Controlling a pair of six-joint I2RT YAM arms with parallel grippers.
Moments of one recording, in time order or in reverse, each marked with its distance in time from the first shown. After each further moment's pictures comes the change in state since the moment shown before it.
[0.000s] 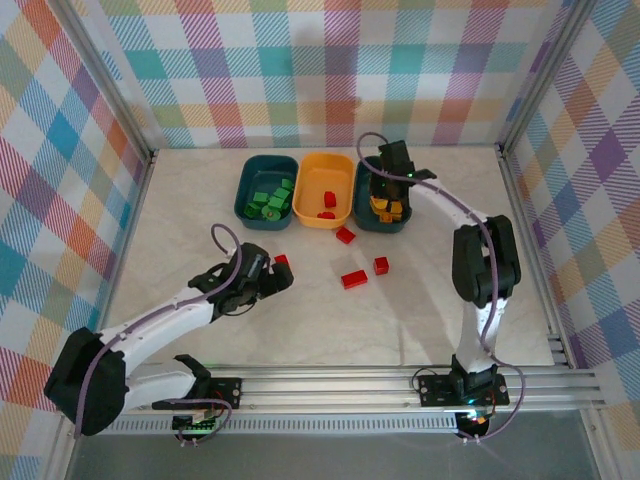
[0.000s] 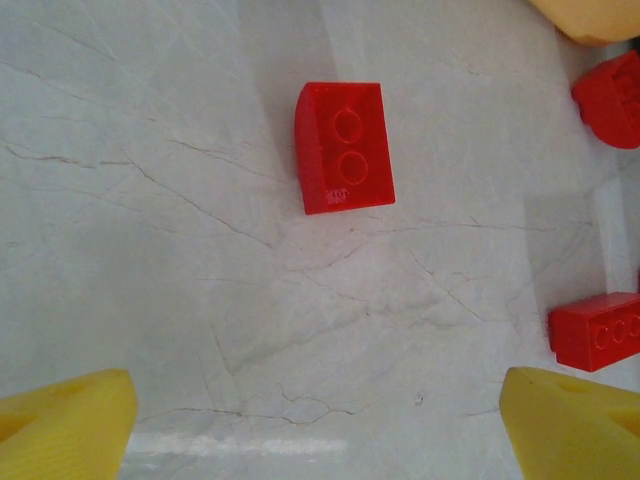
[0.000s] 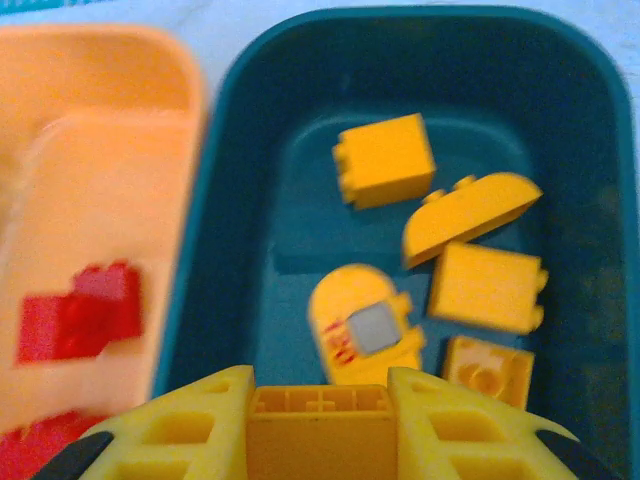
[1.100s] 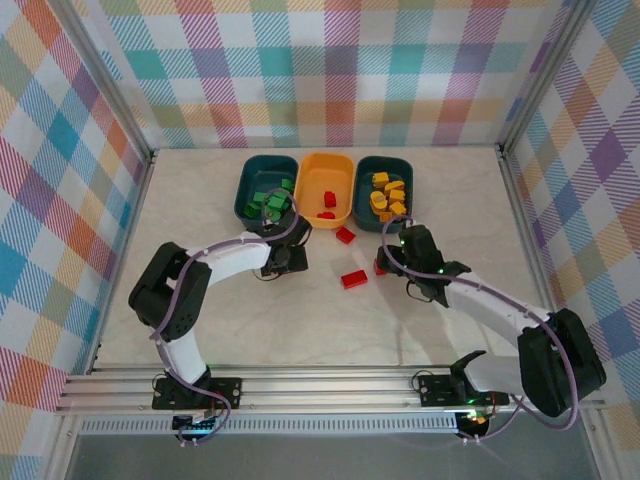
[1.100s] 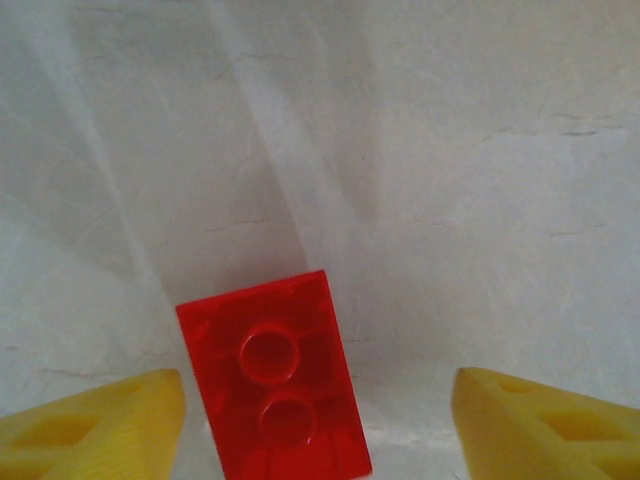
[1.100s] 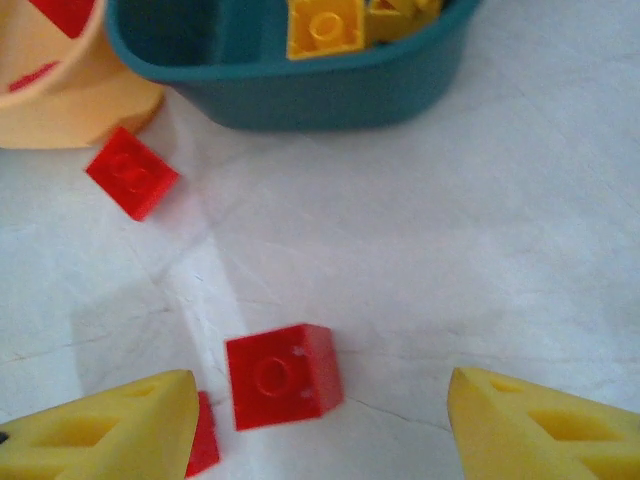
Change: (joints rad) left arm 0.002 0.631 0.473 -0.153 -0.123 0.176; right arm 0.164 -0.754 -0.962 0.258 0.047 0.179
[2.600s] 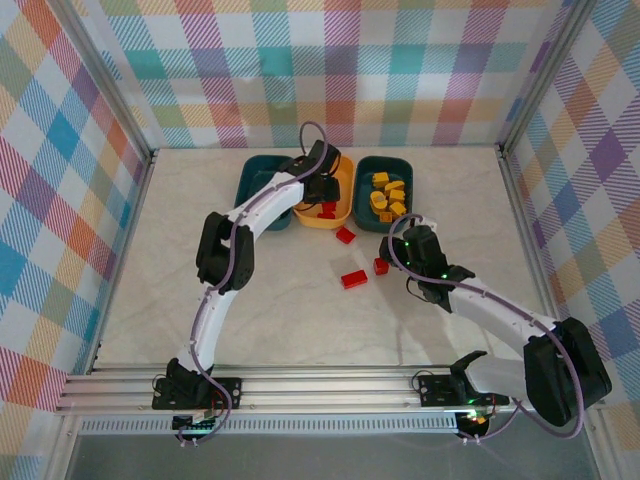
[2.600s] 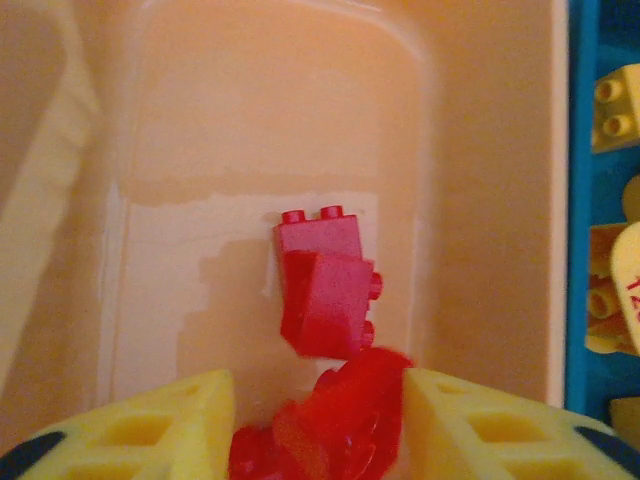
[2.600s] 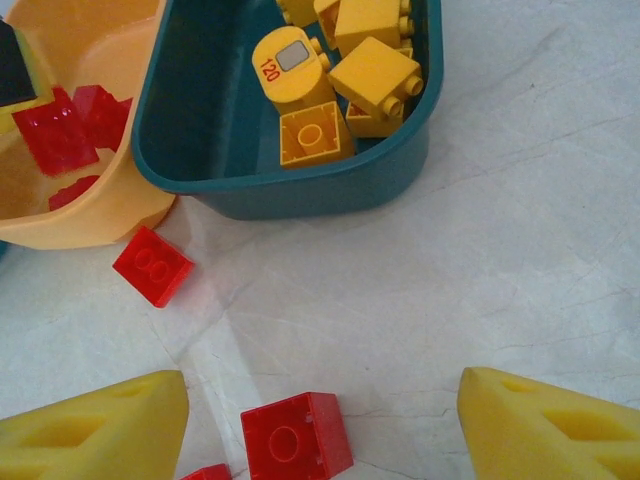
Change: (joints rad) left arm 0.079 0.559 1.038 -0.215 0.098 0.208; right arm 0.000 -0.035 -0.019 0.097 0.083 0.059
